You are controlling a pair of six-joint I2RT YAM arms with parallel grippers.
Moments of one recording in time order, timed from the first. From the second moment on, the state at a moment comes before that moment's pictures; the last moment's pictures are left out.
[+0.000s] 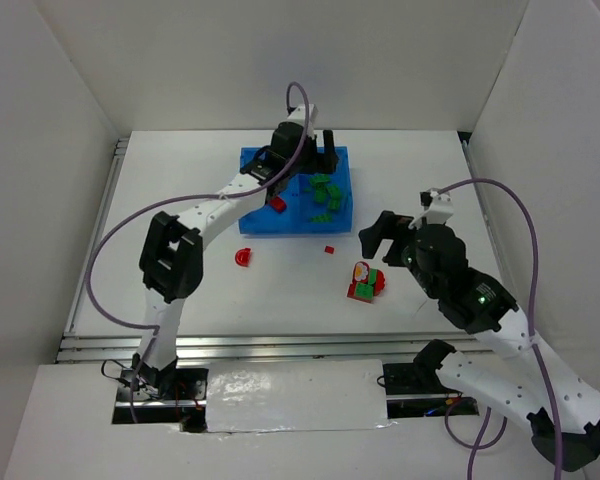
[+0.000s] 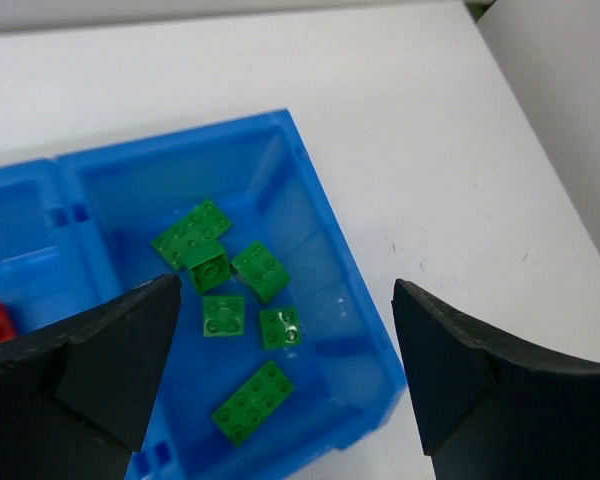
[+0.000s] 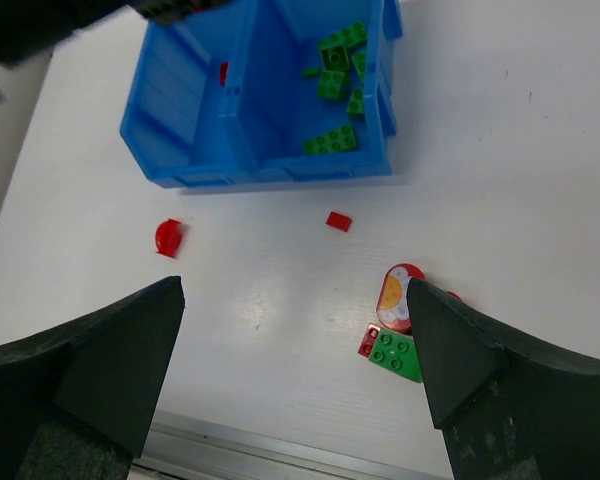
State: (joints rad) left arm -0.58 2.13 1.87 -0.07 -0.06 -0.39; right arm 0.67 0.71 0.94 -0.59 0.40 0.56
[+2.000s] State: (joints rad) left arm -0.58 0.67 0.94 -0.75 -0.41 -0.39; right arm 0.71 1.78 1.01 -0.21 0.49 0.67
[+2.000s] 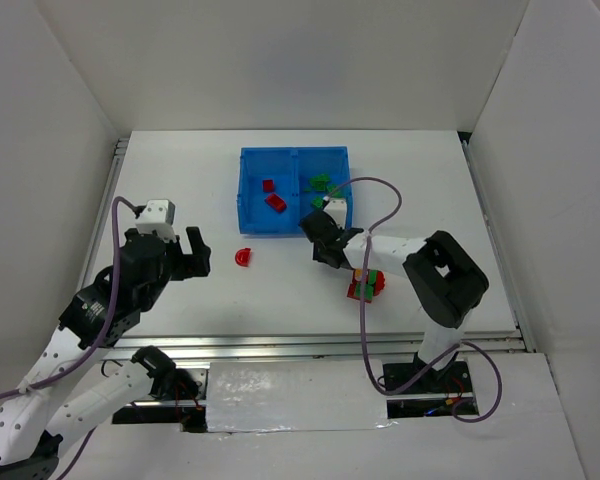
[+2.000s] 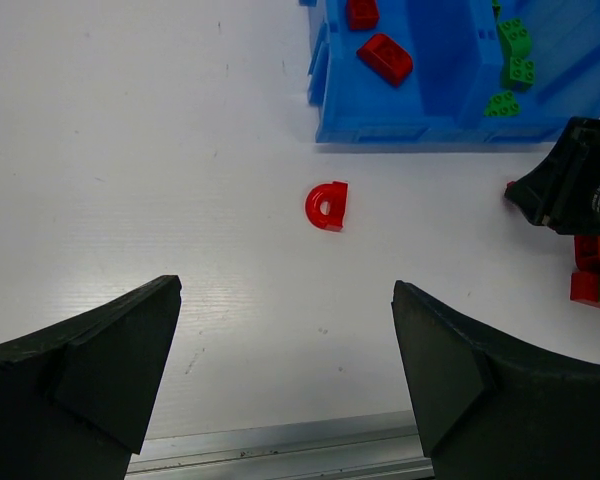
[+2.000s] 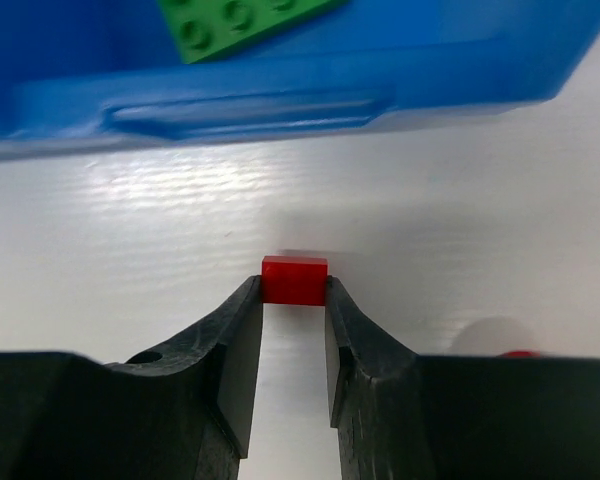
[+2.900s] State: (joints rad) left arm -0.51 0.80 0.95 -0.80 -0.43 -0.51; right arm 0.75 2.15 1.98 -0.45 0.44 0.38
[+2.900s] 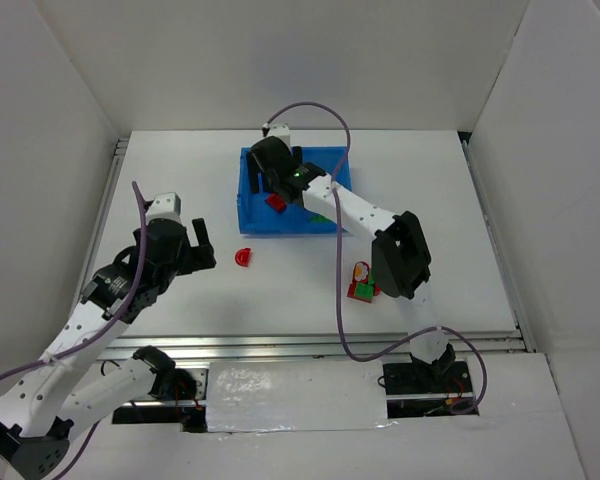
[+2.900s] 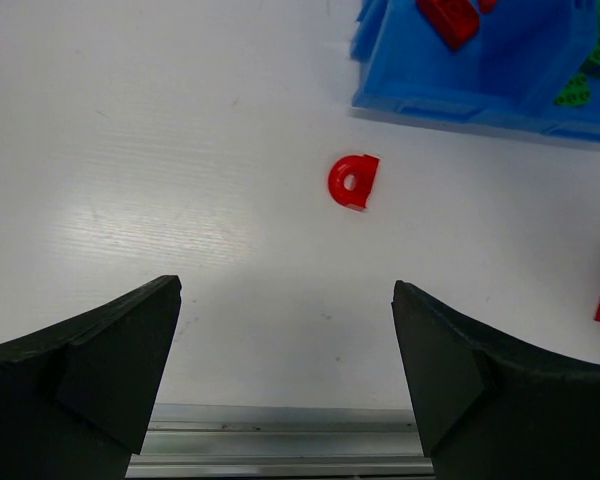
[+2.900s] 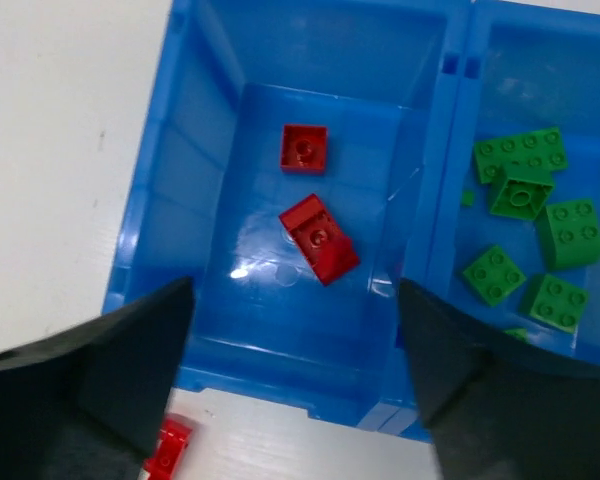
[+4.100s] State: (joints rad) left arm -0.48 1.75 1.02 -0.33 -0.25 -0.48; right arm 0.77 0.98 1.15 -0.50 0.28 0.42
